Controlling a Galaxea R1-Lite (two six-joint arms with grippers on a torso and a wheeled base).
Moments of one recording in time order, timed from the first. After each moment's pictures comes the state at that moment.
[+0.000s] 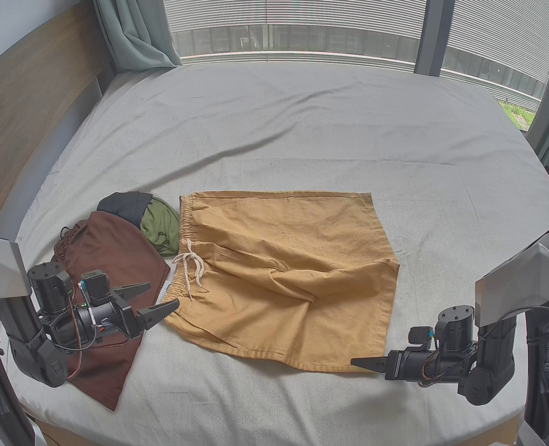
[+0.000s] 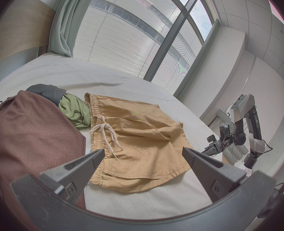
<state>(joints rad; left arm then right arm) -0.01 2.10 -0.26 -1.55 -0.70 -0.10 0.37 2.40 -0.23 -1.55 0.47 0.57</state>
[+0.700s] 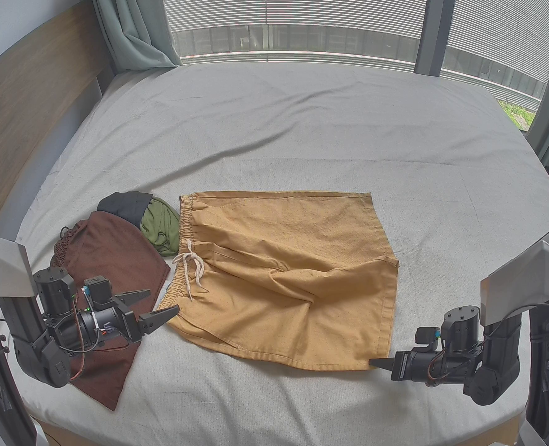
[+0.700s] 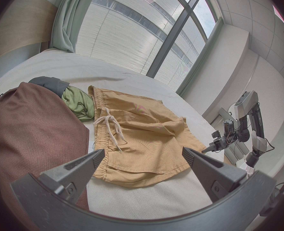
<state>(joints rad) 0.00 2.15 -0.27 -1.55 -0.70 -0.07 0.34 2.39 -0.20 -1.55 0.42 0.53</state>
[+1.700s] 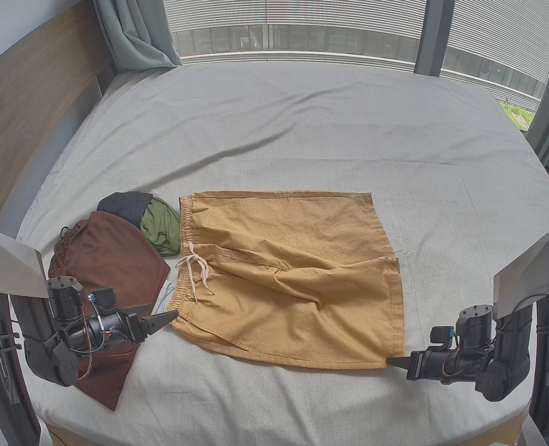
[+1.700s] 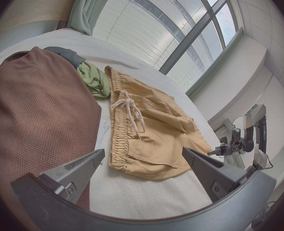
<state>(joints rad) 0.03 2.27 -0.31 -1.55 -0.68 -0.19 0.24 2.37 -0.14 -1.54 0.43 0.40</state>
